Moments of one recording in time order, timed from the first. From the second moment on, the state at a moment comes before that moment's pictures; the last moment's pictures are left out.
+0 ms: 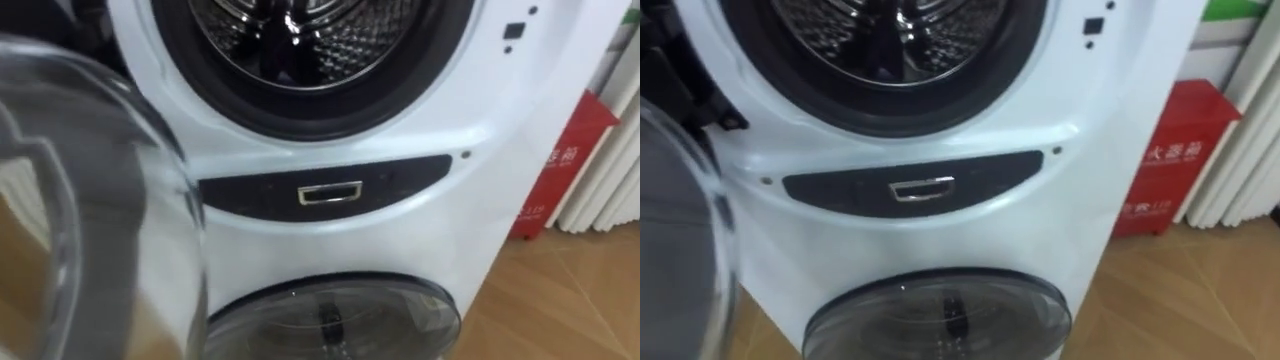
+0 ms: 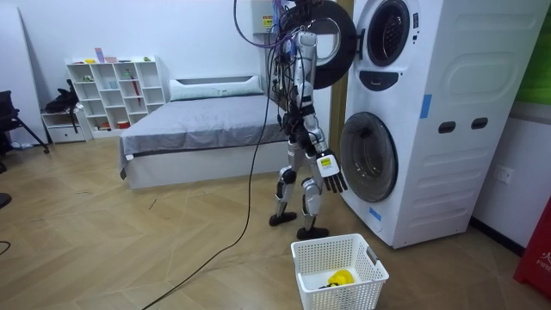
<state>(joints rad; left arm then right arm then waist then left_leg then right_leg) 0.17 0.21 -0.13 1.10 -0.24 -0.10 0.08 0.16 -0.23 0.05 1.14 0.44 -0.13 -0.12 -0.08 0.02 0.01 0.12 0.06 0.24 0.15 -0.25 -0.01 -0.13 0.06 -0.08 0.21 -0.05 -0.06</state>
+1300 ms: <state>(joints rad) 0.24 0.20 0.06 1.11 -0.23 -0.08 0.10 0.14 -0.20 0.05 1.17 0.30 -0.06 -0.03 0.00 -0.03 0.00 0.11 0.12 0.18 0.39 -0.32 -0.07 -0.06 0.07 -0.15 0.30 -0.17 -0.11</state>
